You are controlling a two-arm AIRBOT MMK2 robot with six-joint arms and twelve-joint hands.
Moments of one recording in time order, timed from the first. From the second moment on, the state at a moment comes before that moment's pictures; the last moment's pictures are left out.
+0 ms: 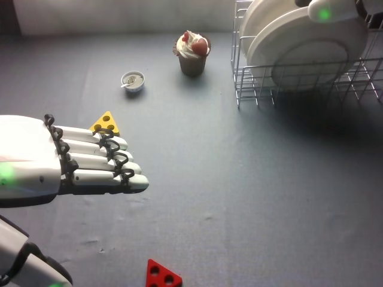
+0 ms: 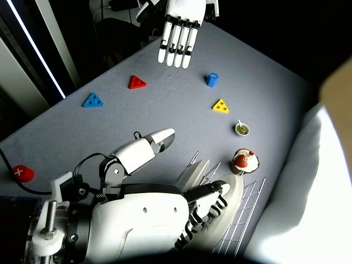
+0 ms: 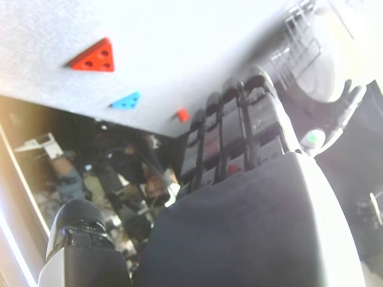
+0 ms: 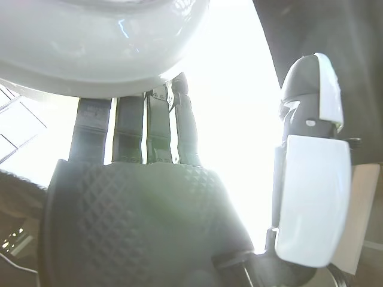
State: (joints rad) left arm 0.60 -0.65 0.98 1.18 -0.75 0.00; right arm -0.16 -1.11 1.63 -1.38 0.40 1.41
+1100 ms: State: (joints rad) left arm 0.60 -0.65 0.97 1.17 -0.74 0.00; right arm -0.09 -1.02 1.48 -1.17 0.76 0.82
